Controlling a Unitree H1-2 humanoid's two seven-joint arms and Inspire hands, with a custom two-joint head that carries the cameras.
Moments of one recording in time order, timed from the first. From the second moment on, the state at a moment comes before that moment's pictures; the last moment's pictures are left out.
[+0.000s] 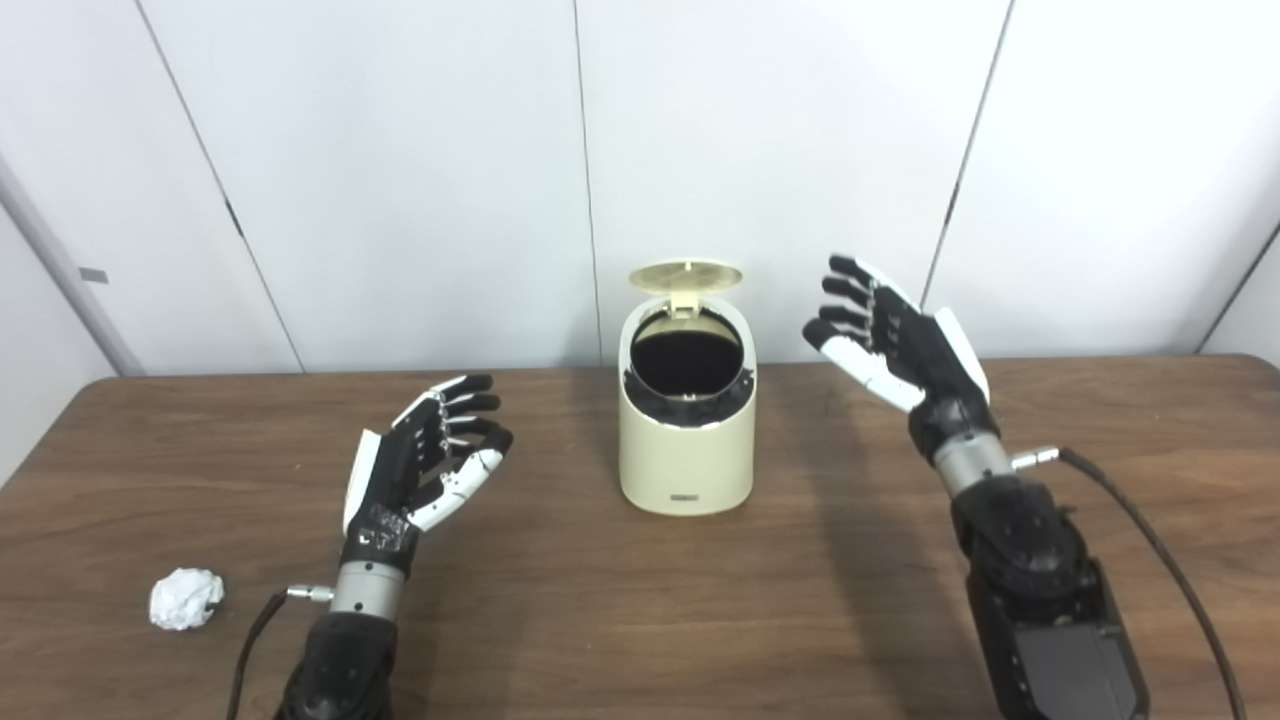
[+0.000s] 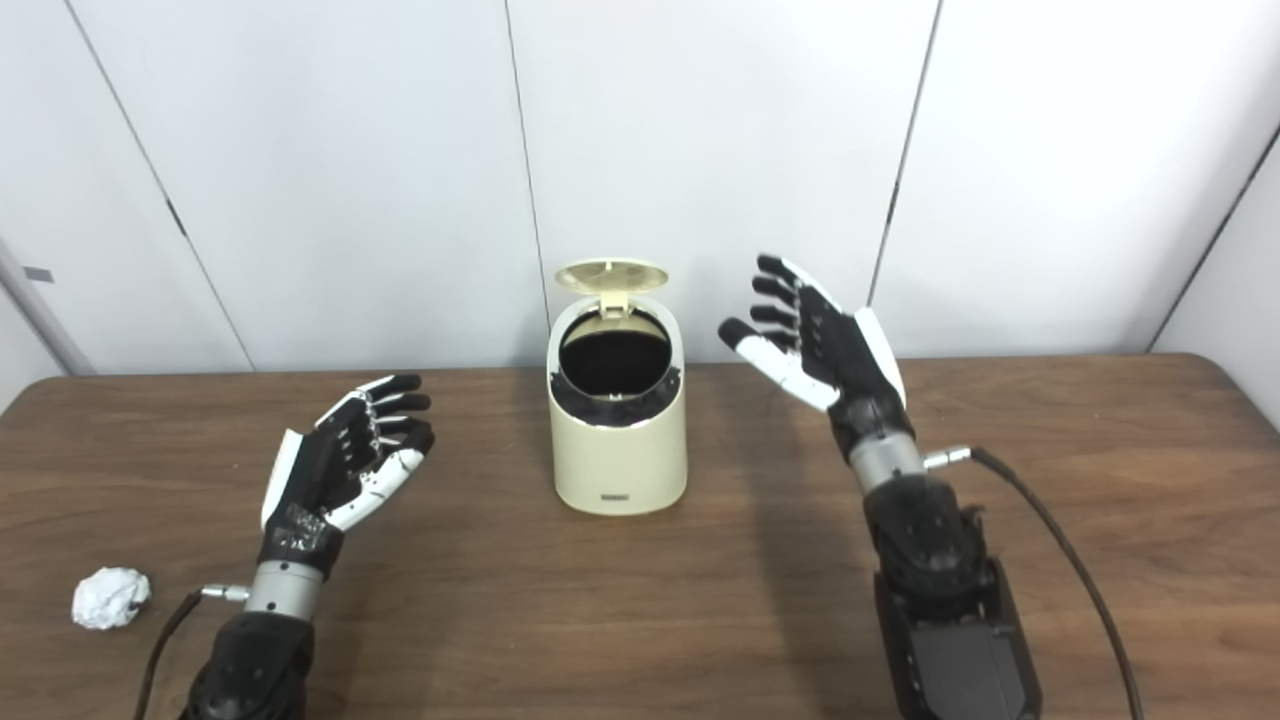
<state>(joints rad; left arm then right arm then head) -0.28 0.16 0.06 0.21 0.07 -0.25 0.02 -0.46 -0.12 -0.05 0.04 -0.13 0.17 0.04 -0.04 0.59</state>
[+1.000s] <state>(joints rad) -0.28 0.16 0.05 0.21 0.07 -0.25 0.01 -0.33 -0.12 -0.04 0.08 -0.10 0.10 0.00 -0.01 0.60</state>
